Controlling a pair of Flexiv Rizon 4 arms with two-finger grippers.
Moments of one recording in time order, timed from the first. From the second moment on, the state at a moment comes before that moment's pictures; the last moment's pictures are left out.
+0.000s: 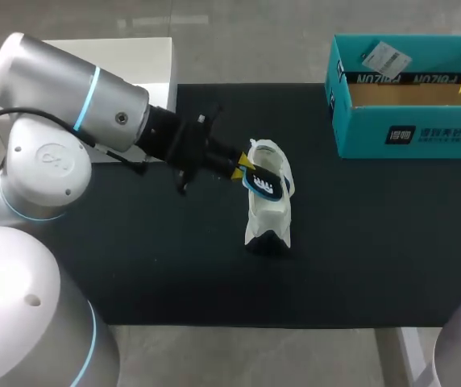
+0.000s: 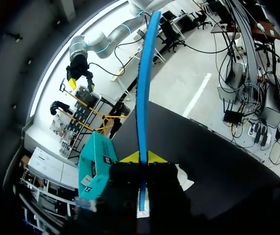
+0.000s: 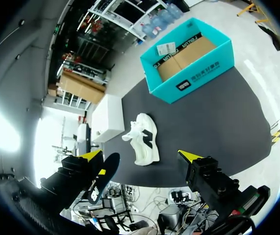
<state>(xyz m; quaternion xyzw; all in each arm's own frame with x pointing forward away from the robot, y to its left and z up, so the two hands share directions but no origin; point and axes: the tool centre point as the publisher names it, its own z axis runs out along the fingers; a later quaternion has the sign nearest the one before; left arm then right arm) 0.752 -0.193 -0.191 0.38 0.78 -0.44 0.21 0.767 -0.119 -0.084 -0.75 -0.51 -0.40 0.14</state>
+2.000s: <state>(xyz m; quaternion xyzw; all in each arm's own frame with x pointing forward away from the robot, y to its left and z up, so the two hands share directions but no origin) 0.795 -0.221 -0.301 0.36 0.76 -0.52 0.16 0.767 -0.119 -0.085 -0.75 -0.51 -0.40 0.14</state>
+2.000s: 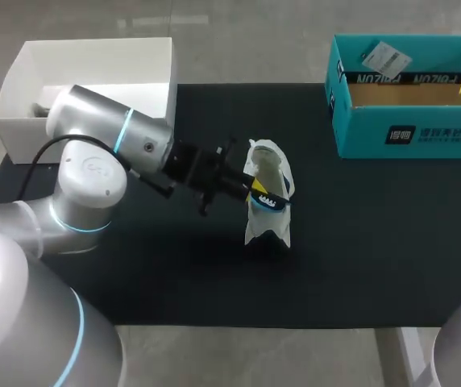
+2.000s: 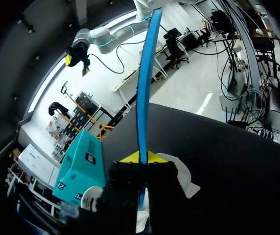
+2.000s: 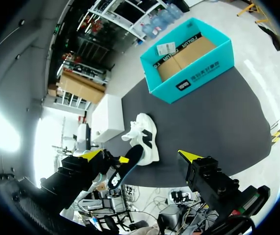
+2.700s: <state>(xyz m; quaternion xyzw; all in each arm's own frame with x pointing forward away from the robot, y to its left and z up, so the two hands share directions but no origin) 0.820 -0.229 -0.316 0.34 0.79 -0.48 0.17 0.767 -0.119 -0.085 -0.75 -0.51 -0.40 0.14</state>
